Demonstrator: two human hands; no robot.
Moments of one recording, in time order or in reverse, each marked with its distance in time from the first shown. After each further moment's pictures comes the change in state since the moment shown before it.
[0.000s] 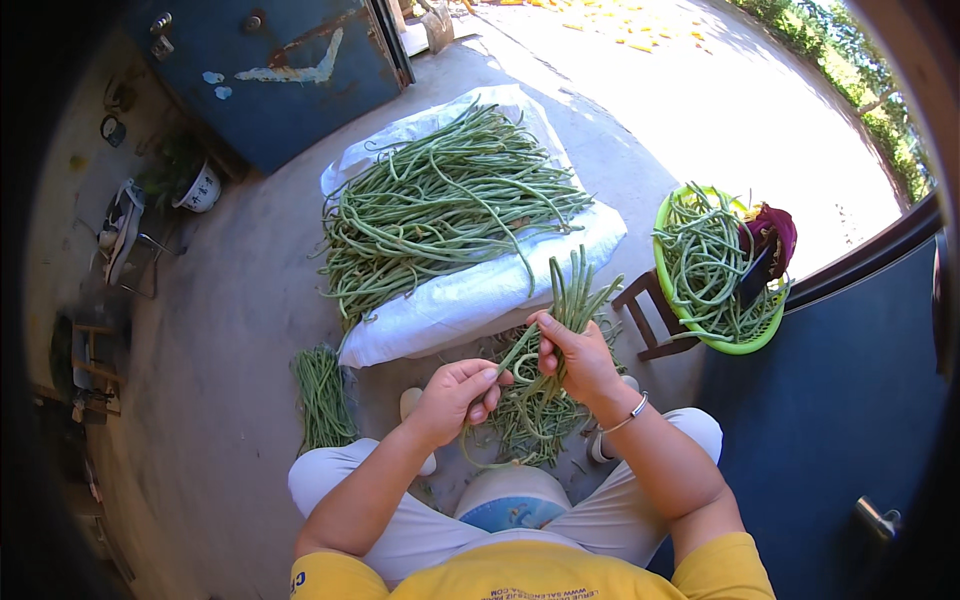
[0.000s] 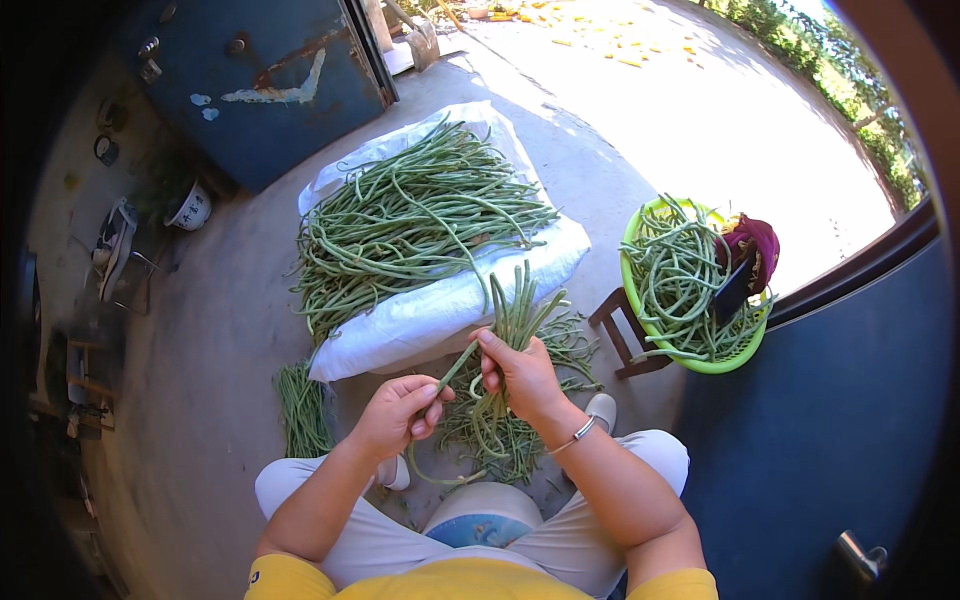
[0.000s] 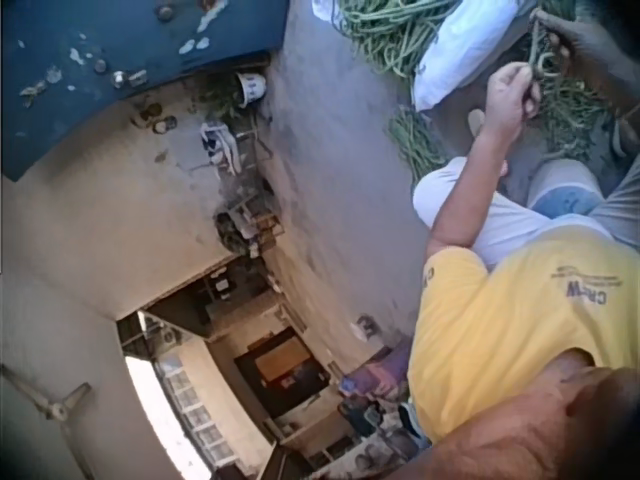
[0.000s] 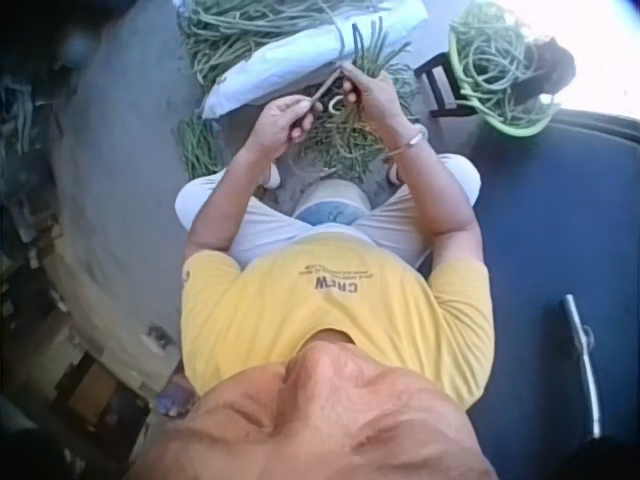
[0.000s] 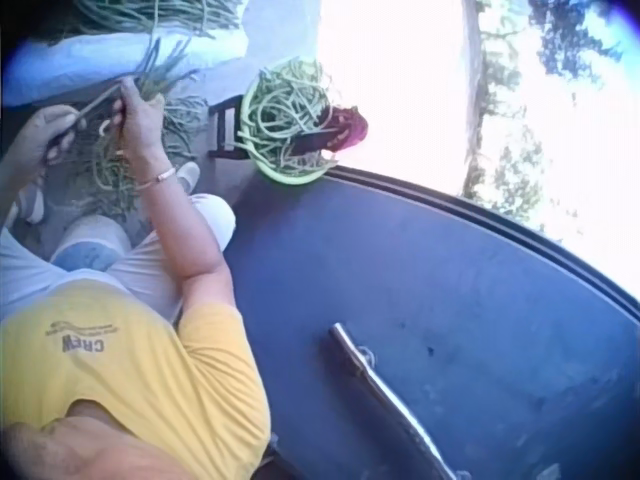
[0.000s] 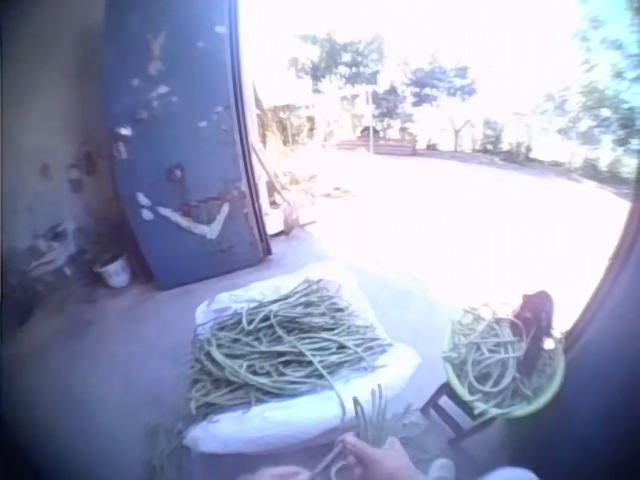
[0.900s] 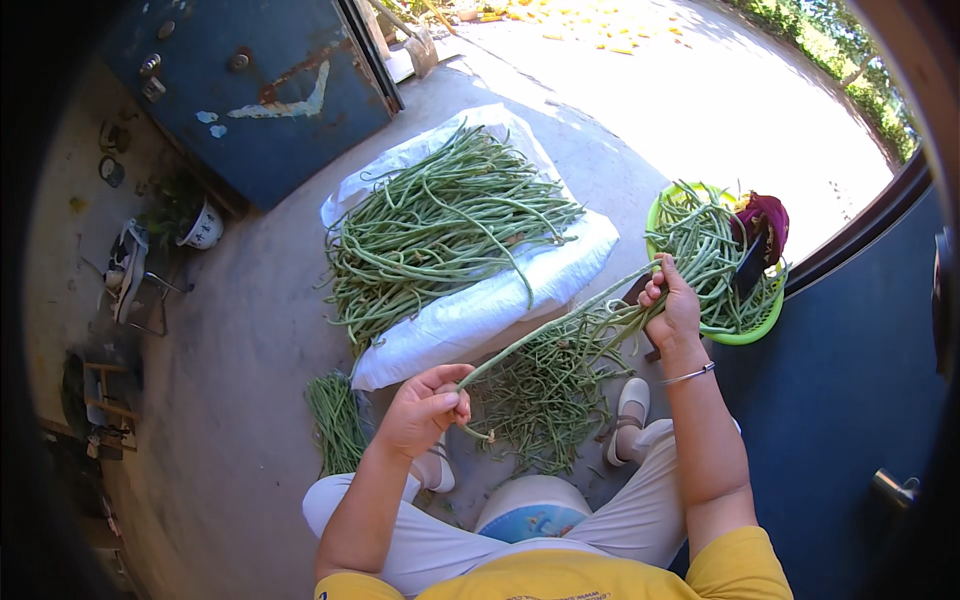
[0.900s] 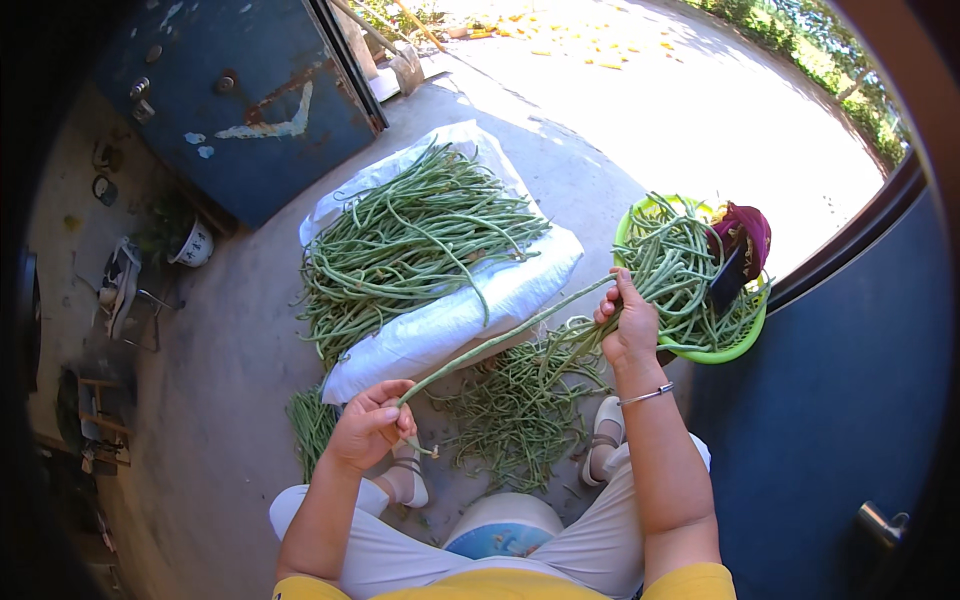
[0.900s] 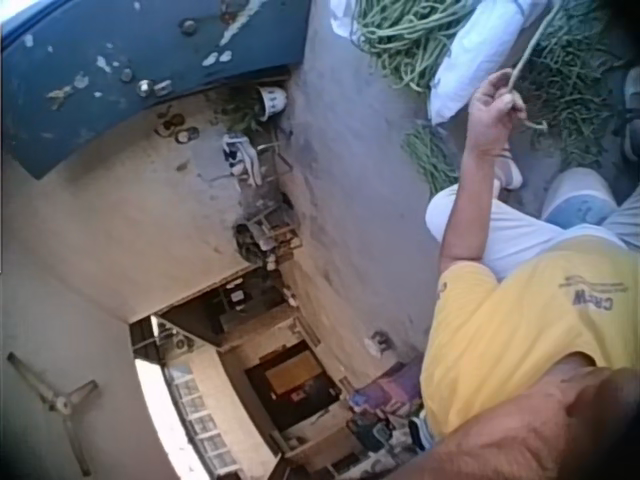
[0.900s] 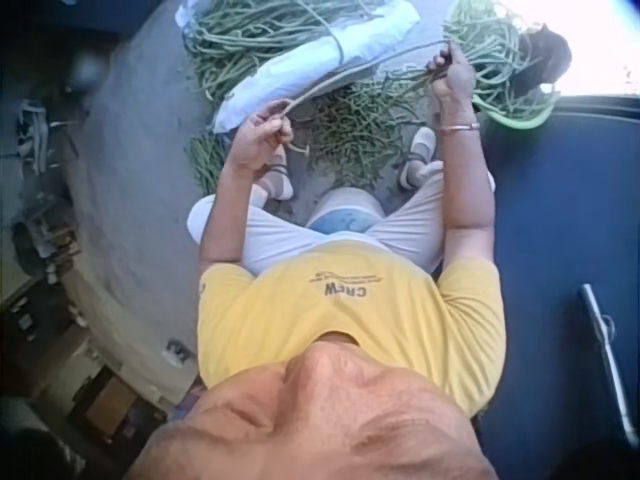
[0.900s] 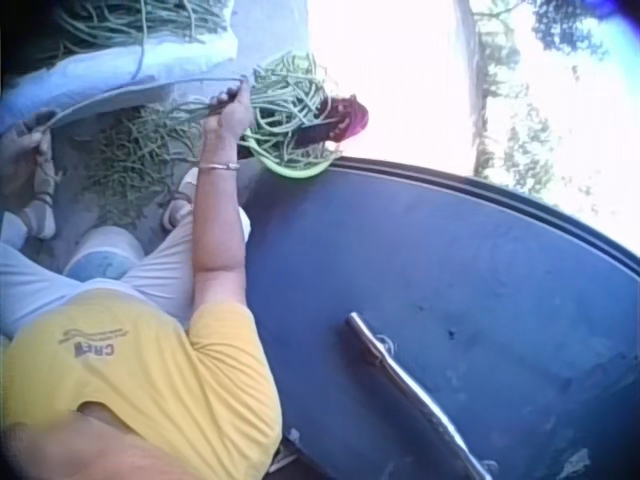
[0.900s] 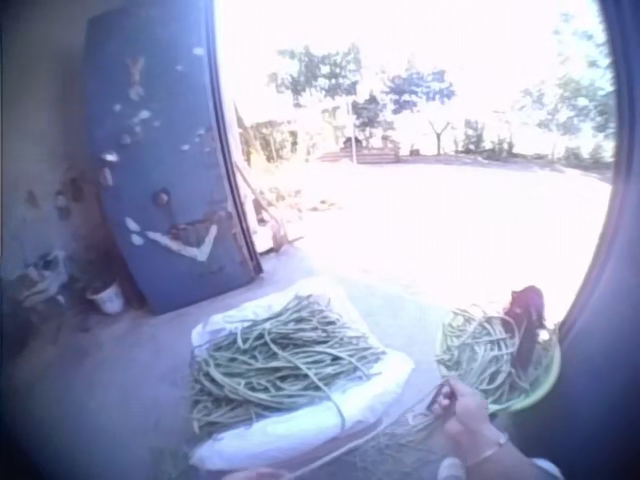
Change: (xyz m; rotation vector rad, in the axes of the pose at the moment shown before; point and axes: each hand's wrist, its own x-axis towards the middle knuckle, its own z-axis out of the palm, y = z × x) left_hand -0.023 0.021 -0.035 -0.154 -0.130 0.143; right_hand 0.020 -0.067 -0.099 0.403 0.396 -0.402
